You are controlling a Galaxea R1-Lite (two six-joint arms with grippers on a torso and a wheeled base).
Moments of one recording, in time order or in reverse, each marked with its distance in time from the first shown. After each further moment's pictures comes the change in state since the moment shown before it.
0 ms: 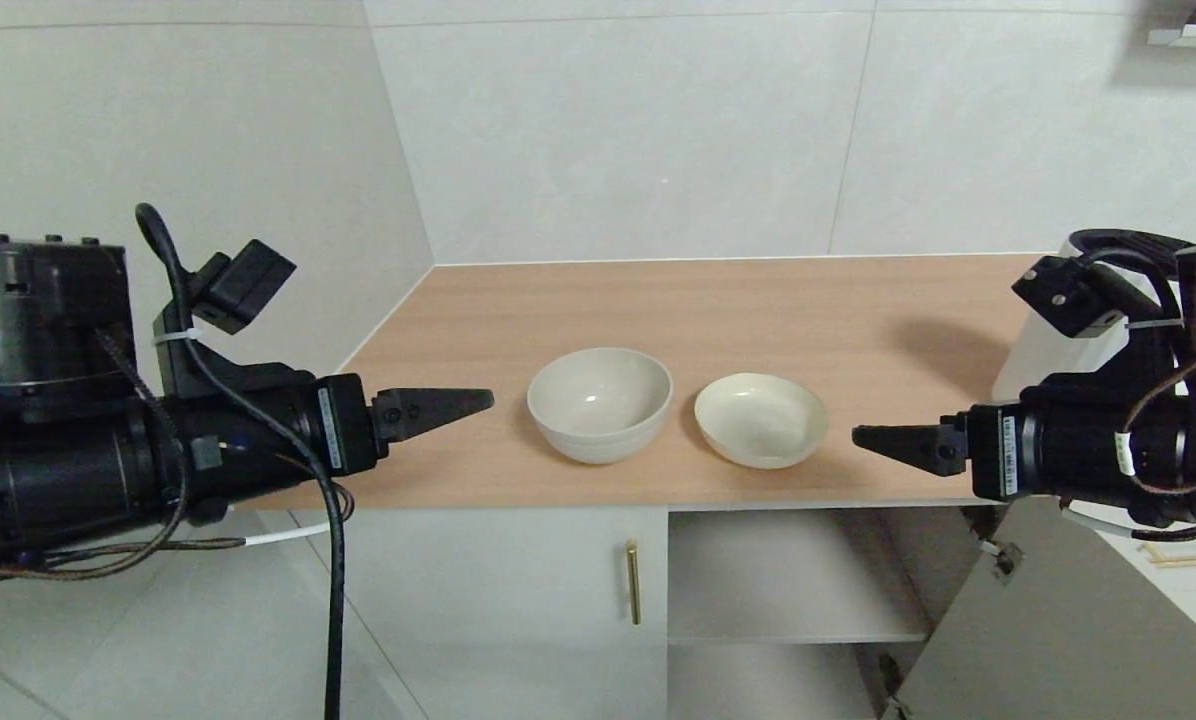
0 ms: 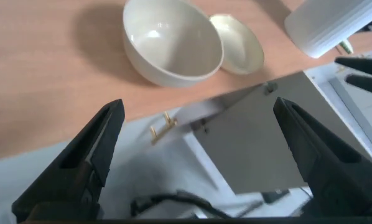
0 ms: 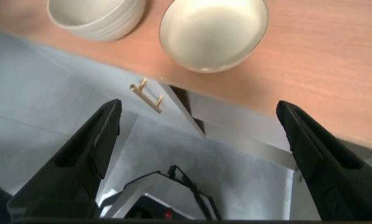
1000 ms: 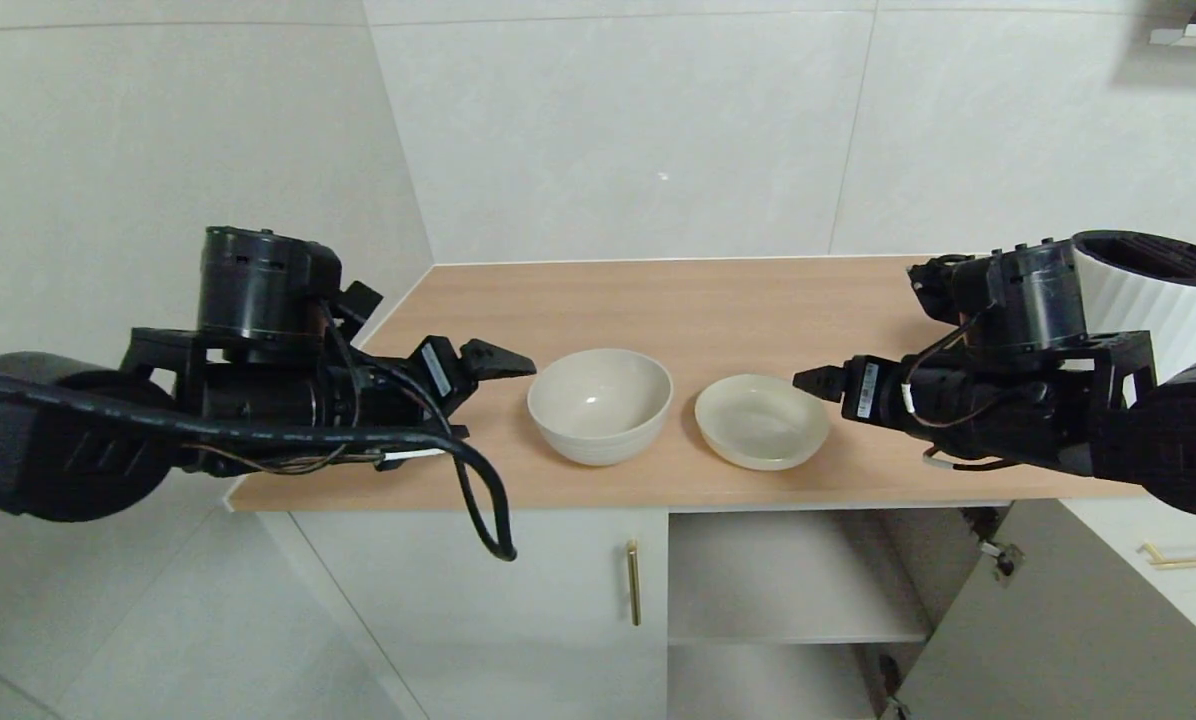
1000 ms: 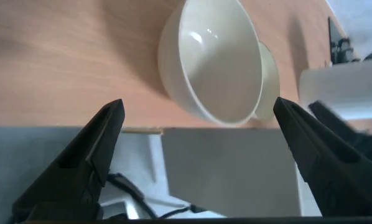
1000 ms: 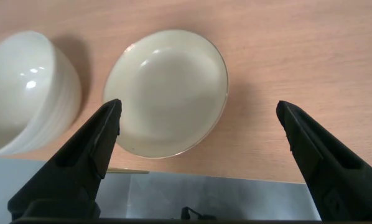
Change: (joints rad) left arm -0.016 0.291 -0.226 0.086 0.102 -0.436; right arm -0.003 0.329 -0.181 -0.136 -0.243 0.239
